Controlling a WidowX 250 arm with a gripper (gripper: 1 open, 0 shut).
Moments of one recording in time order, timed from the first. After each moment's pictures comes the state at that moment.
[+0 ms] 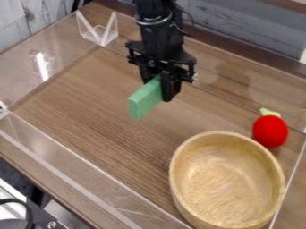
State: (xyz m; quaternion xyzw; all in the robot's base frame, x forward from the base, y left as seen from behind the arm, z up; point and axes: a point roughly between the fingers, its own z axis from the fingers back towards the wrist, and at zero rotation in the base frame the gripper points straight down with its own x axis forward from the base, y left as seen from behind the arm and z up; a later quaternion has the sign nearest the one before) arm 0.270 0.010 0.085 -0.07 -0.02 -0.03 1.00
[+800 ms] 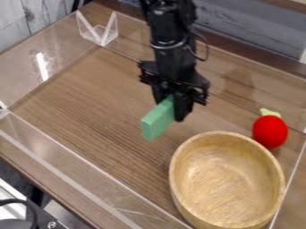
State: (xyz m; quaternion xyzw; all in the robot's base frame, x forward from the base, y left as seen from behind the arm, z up) arm 0.261 -0.030 0.068 -0.08 -0.01 -0.05 1.00
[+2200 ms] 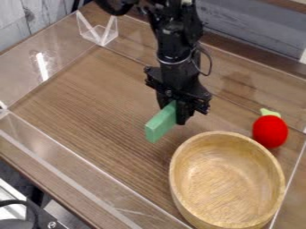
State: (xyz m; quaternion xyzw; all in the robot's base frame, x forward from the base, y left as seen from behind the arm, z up) arm 0.278 -0.007 0.047 -0.03 -0.06 -0.04 1.00
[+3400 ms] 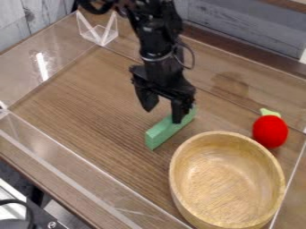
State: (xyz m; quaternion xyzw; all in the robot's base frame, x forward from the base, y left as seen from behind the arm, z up) arm 0.271 0.018 0.053 -0.05 -0.06 -0.01 1.00
